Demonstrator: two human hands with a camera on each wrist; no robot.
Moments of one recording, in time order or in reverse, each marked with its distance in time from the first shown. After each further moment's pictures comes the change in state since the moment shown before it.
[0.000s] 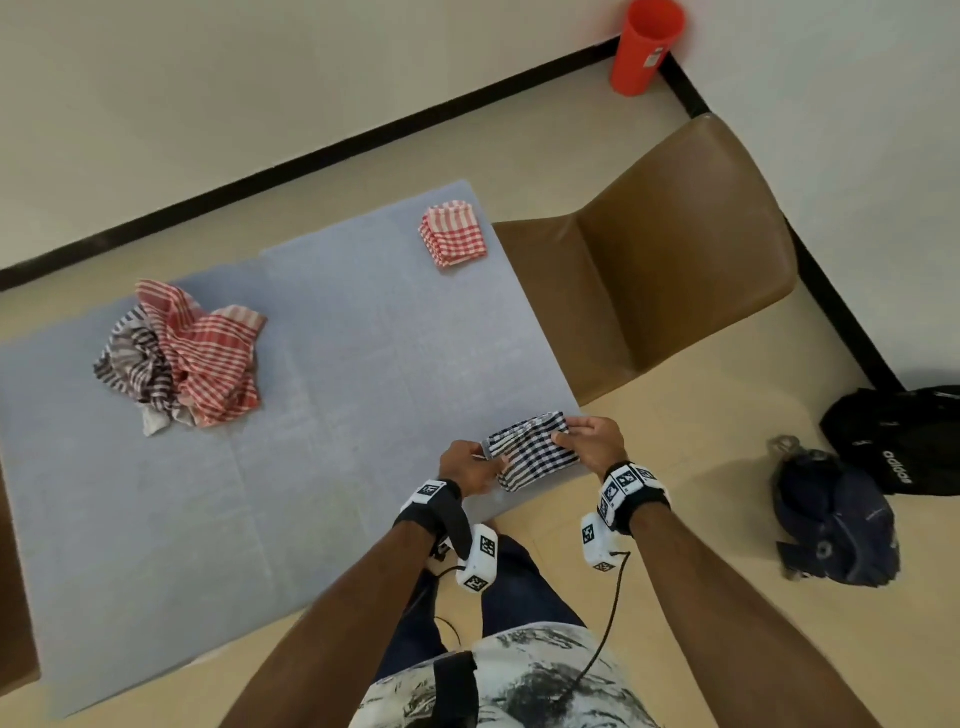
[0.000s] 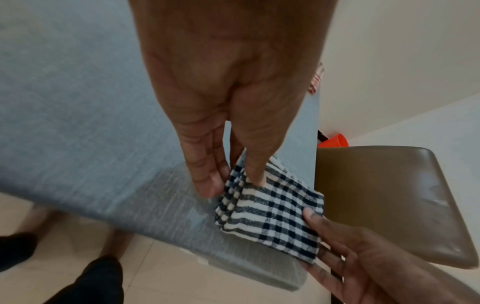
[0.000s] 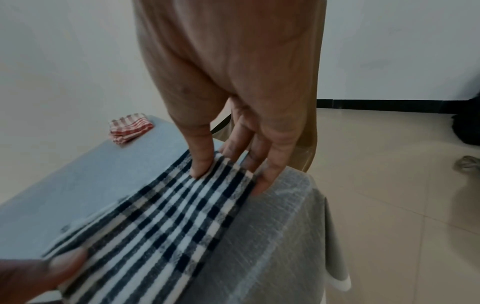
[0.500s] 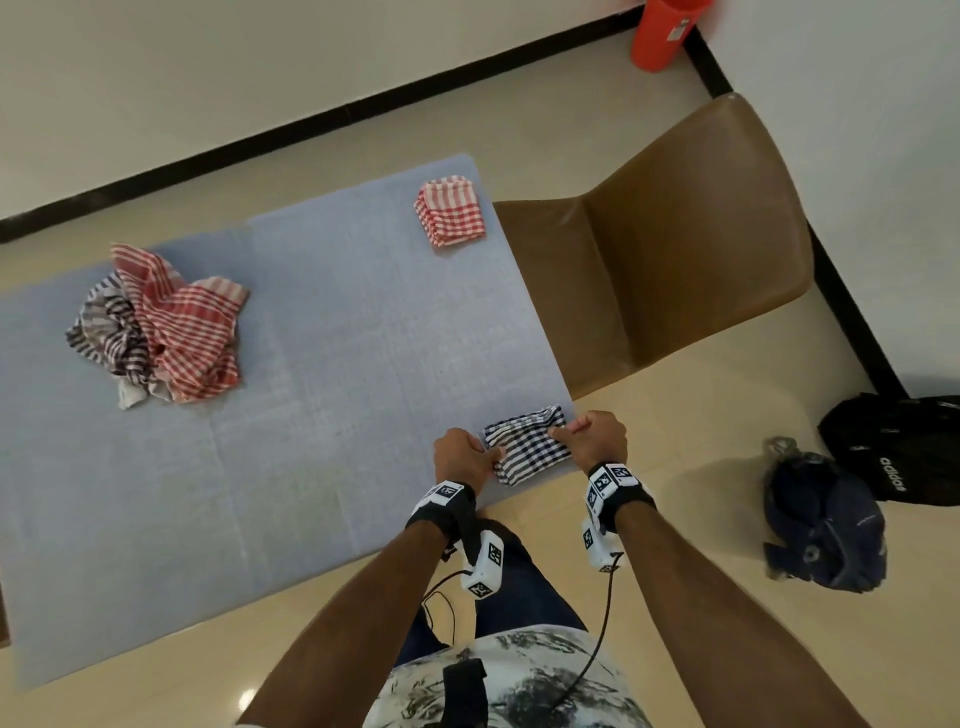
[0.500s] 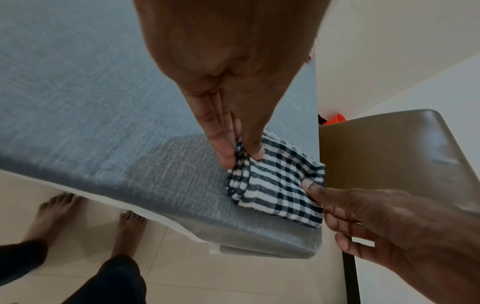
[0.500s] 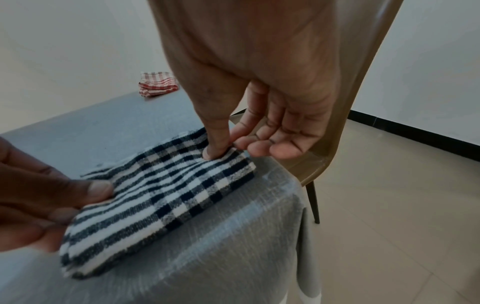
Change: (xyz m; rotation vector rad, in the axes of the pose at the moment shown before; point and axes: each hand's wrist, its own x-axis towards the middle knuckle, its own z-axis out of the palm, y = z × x) left_hand 0.011 0.001 0.039 0.035 0.343 0.001; right_hand 0.007 0.001 -0.003 -0.331 0.224 -0.057
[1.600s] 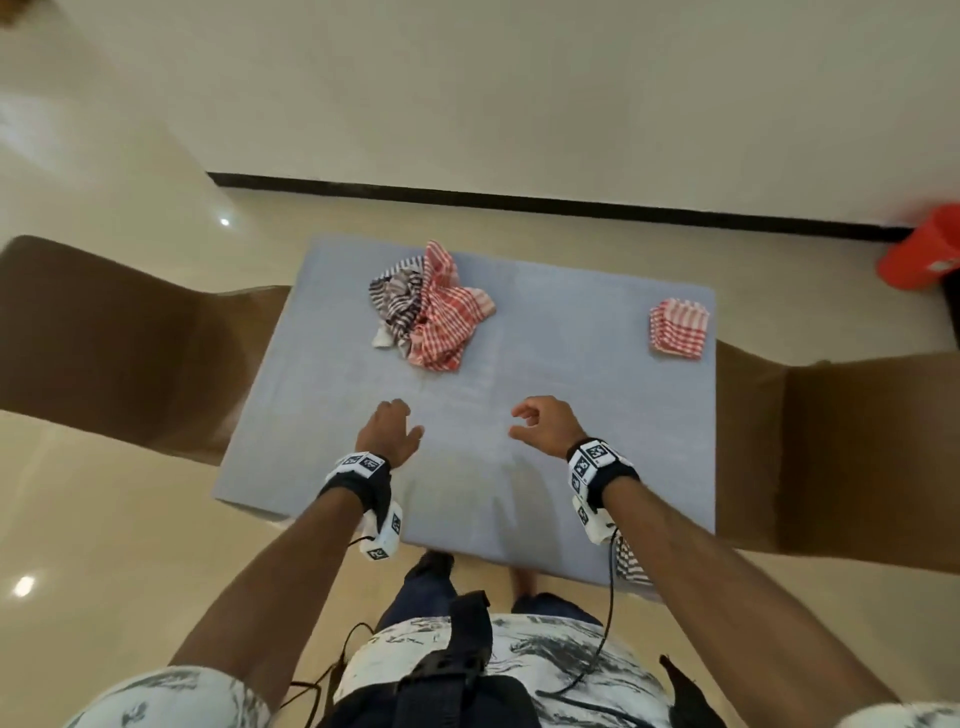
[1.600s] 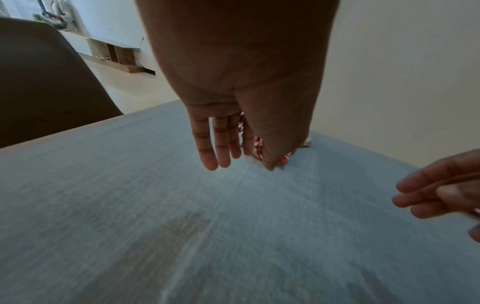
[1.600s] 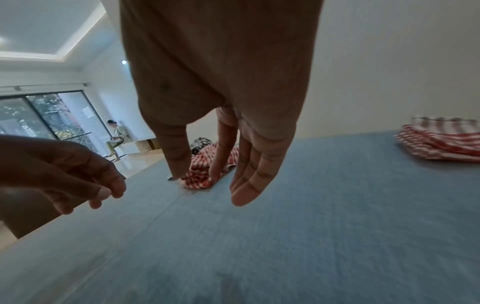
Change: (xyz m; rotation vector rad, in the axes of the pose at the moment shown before) left_hand -0.013 -0.170 -0.309 0.285 0.375 -0.032; right_hand -0.108 -0.262 0.147 -0.327 -0.638 -0.874
